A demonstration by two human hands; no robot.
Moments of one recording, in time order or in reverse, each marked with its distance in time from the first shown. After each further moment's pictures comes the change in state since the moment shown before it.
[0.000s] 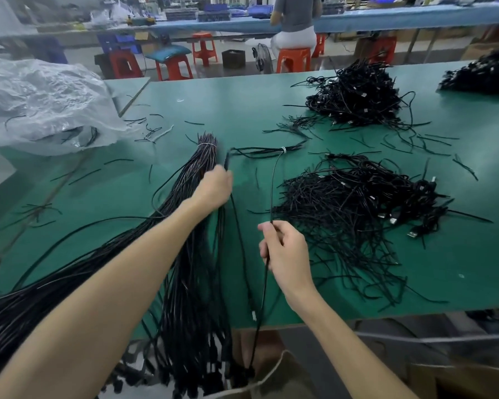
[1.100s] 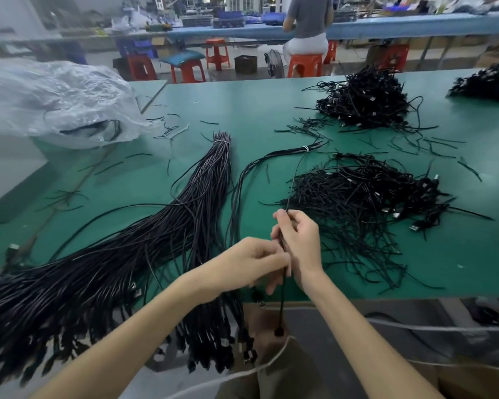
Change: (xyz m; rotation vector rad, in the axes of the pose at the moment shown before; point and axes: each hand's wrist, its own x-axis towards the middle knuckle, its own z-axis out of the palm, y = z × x) left_hand -0.194 -0.008 -0.002 -0.530 -0.614 0.353; right_hand -0.004 -0.002 -0.003 0.129 0.061 -0.027
